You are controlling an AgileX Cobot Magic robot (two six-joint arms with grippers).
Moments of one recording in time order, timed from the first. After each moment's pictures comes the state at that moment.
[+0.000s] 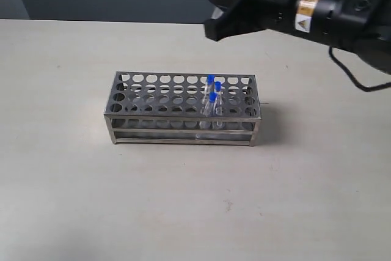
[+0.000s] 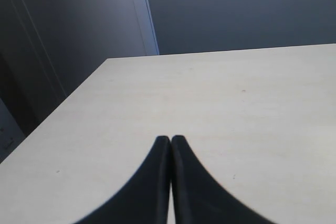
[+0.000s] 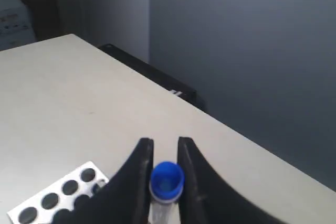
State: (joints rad) left arm 0.33 0.01 0.00 0.27 0.24 -0.12; right arm 0.66 1.49 -0.92 -0.67 -0.33 0.52
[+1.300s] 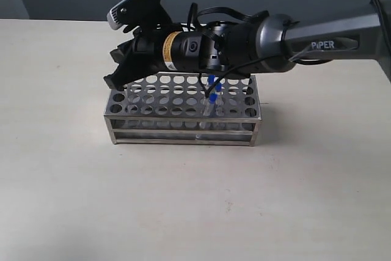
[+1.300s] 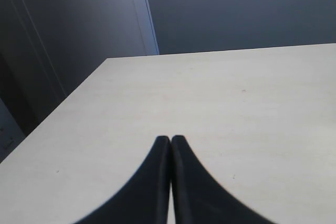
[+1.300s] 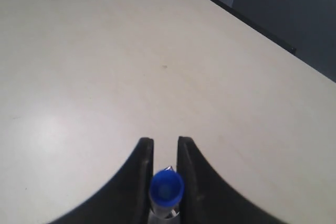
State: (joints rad) left arm 0.33 0.01 0.00 0.27 0.24 -0.12; right arm 0.84 2.09 -1.38 -0.89 -0.30 0.72
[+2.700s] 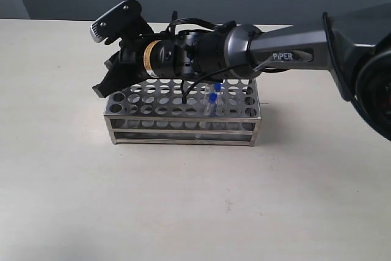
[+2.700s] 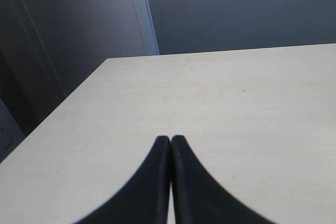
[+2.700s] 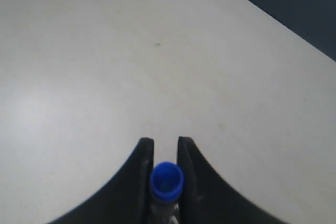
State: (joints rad) left arm 0.33 0.01 0.00 0.27 0.24 -0.12; right arm 0.89 2.20 -1.51 -0.93 -0.16 0.76
